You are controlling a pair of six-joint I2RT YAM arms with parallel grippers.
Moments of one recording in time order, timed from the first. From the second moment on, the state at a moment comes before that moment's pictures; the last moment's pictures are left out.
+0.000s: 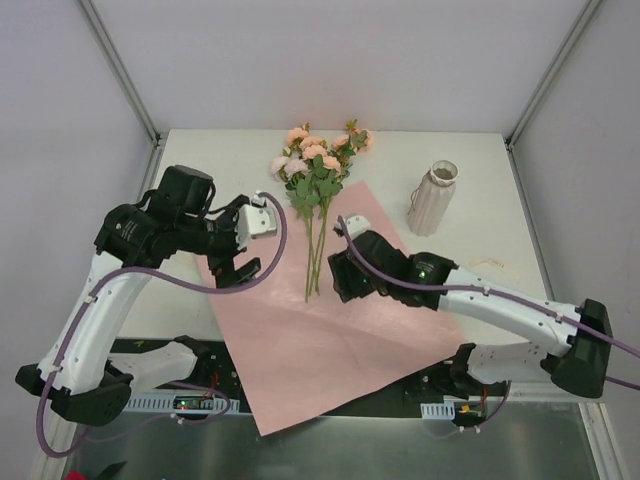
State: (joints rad) left arm -0.51 1.09 1.54 -1.42 0.60 0.72; right arm 1.14 1.17 0.97 -0.63 0.20 0.45
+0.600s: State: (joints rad) left arm -0.11 1.45 1.21 -1.13 0.35 0.39; right arm 0.77 2.05 1.72 -0.67 0.27 0.31
